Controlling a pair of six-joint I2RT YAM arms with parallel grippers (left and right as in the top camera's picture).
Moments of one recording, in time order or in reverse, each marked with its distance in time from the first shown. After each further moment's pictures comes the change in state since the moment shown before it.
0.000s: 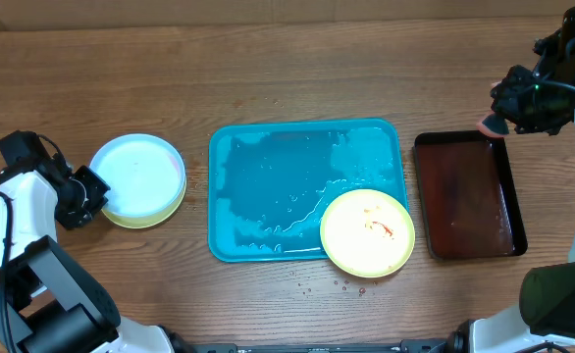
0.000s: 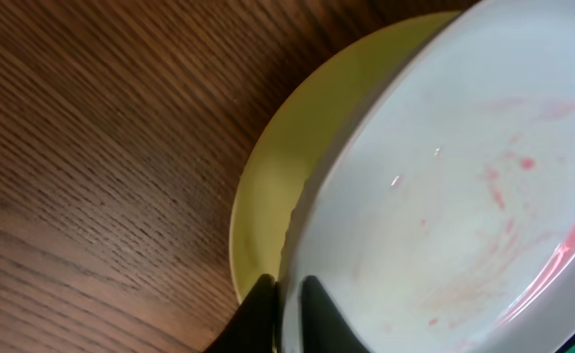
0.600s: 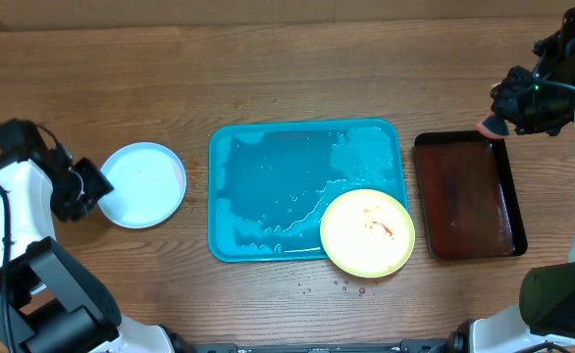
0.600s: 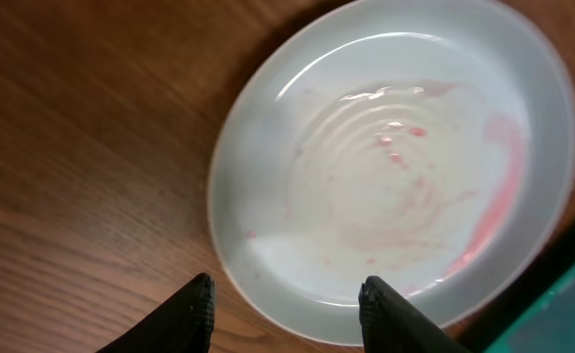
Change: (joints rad) left arm -0.033 0.005 0.119 -0.130 0.021 0.096; right arm 0.000 0.000 0.000 -0.006 0.000 0.000
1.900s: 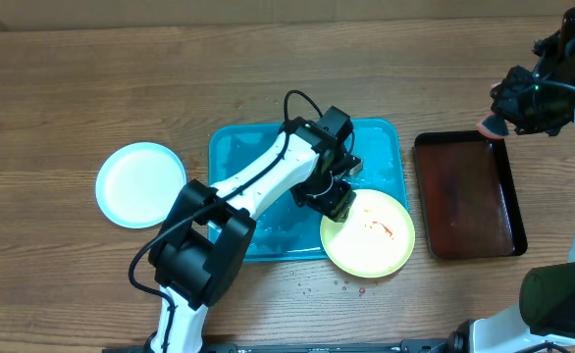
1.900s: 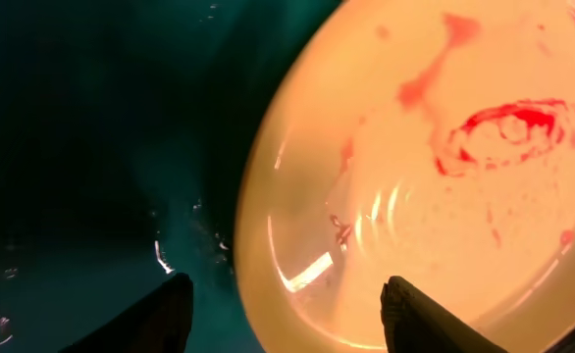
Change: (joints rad) left arm -1.188 0.359 0.259 -0.043 0.175 0.134; right arm 0.000 0.000 0.000 0.000 0.000 0.000
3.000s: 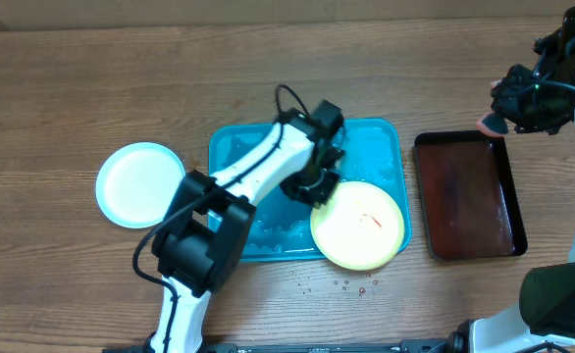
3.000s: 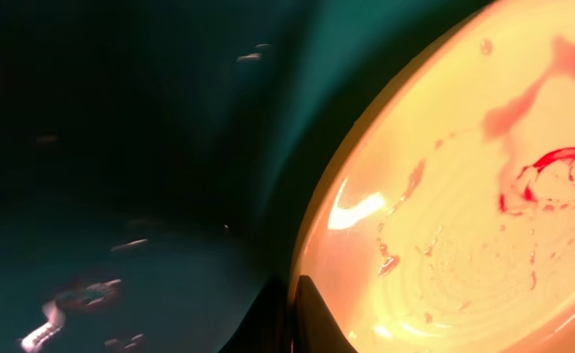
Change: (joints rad) left arm 0.064 0.052 0.055 -0.065 -0.071 -0.064; right arm 0.003 0.000 0.000 0.012 -0.012 0.000
